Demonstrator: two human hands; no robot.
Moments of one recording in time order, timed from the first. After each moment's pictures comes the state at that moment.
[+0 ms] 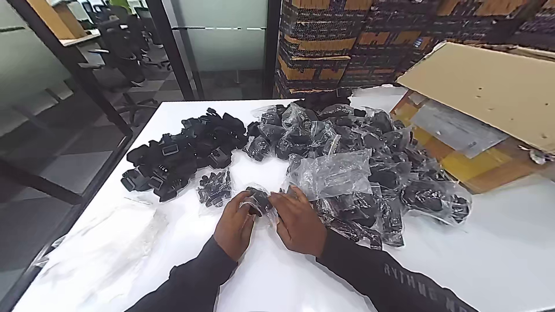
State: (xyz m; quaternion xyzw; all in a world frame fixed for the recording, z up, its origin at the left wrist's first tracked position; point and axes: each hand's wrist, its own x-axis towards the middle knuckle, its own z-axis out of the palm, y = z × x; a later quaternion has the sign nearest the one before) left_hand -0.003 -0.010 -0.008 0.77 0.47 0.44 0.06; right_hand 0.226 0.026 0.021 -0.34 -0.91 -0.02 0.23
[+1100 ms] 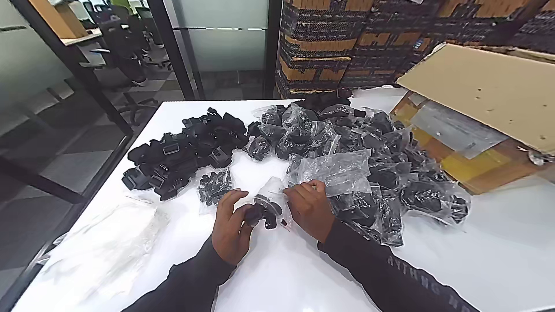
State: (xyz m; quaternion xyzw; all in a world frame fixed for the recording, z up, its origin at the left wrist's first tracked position) left_hand -0.005 -0.015 0.002 0.75 0.40 0.52 -0.01; right_hand 0.242 0.050 0.030 -0.37 -0.86 -0.15 0.32
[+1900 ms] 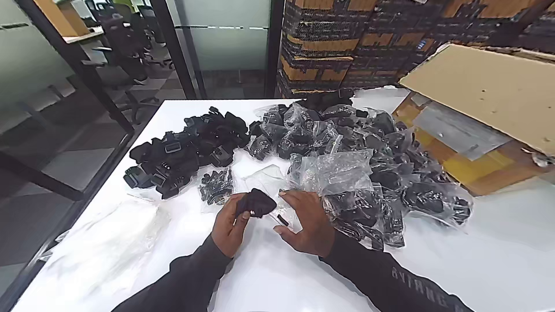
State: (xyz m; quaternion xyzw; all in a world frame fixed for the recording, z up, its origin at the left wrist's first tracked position) left_hand -0.008 -0.008 -0.006 0.68 0.33 0.60 0.25; right_hand 0.233 0.020 0.035 -0.29 -0.86 -0.03 0.42
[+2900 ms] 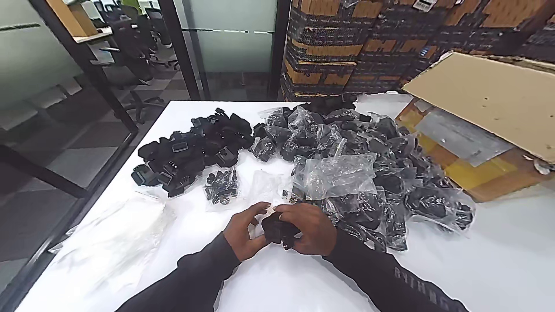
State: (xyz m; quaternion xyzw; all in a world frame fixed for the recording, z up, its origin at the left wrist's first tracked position) left_hand -0.005 -0.014 -0.009 0.76 0.37 0.45 0.30; right_hand 0.239 0.027 0.028 -0.16 -0.92 0.03 0.37
